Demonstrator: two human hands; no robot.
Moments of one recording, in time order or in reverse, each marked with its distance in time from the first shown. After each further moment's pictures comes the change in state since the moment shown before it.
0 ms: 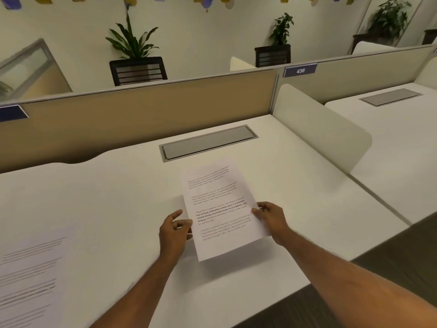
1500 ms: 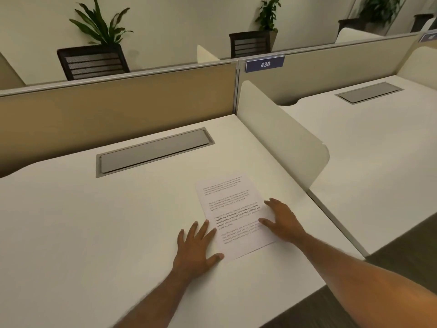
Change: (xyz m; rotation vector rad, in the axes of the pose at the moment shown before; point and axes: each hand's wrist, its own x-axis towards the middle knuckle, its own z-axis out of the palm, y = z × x) left_hand 0.018 -0.032 0.259 1.290 -0.498 0.487; right_hand 0.156 0.009 -0.242 -1.009 -0.088 -0.254
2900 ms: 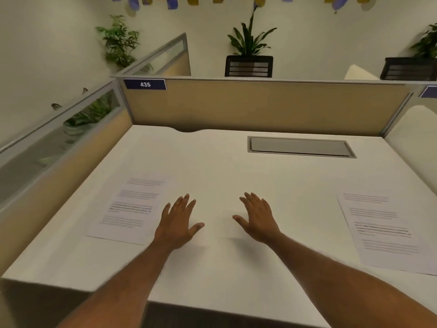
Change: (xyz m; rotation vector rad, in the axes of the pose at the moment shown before) left_hand -0.319 -0.293 -0.089 0.044 0.264 -0.533; right_hand -0.112 -0.404 0.212 -0.119 -0.112 -0.701
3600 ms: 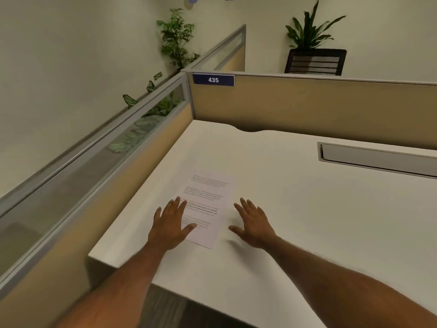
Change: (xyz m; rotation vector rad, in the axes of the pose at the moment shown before) left_hand -0.046 -0.216 -0.019 -0.017 -0.024 -0.290; right_hand 0.093 -0.174 0.103 -0.025 -0.283 -0.200
